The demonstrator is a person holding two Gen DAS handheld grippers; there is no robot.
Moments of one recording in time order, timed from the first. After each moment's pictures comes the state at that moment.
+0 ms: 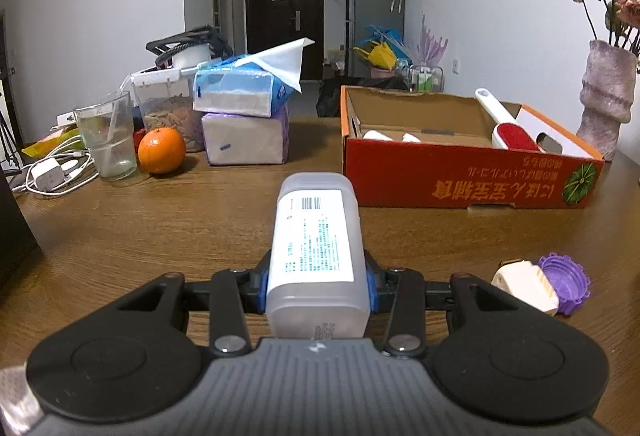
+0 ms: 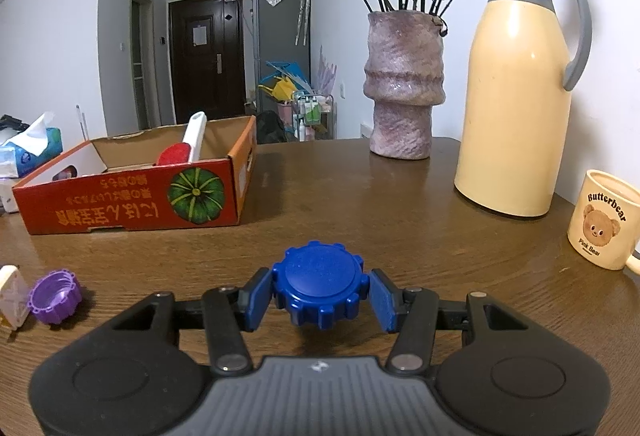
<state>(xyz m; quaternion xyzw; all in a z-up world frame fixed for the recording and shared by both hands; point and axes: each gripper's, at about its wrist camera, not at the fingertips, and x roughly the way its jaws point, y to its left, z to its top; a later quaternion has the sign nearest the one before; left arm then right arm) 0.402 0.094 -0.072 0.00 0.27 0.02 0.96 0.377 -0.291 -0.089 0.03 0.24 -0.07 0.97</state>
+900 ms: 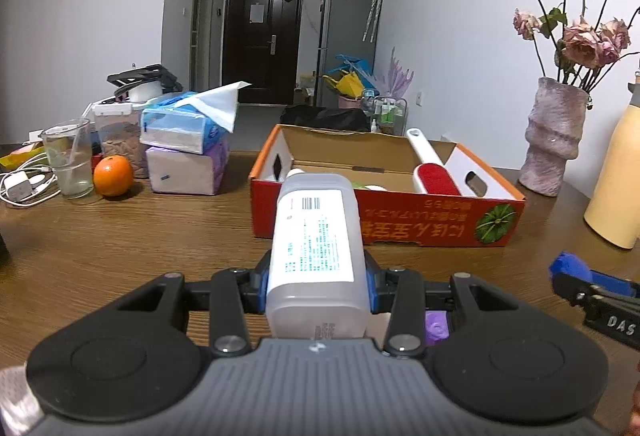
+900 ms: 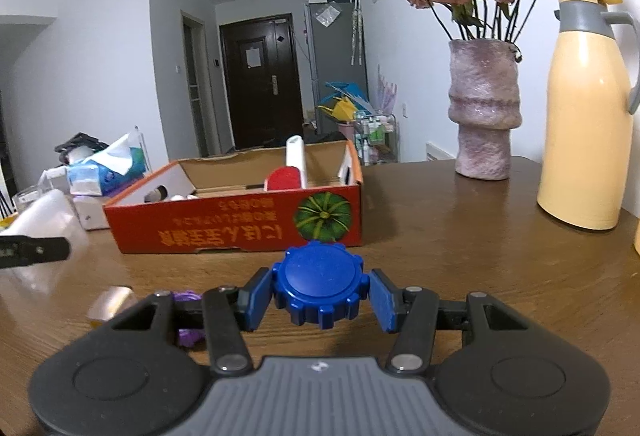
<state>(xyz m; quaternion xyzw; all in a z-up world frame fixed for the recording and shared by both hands) 0.375 0.031 -0.039 -0.03 0.23 -0.02 0.97 0.365 -0.225 -0.072 0.06 0.21 0.02 0.98</state>
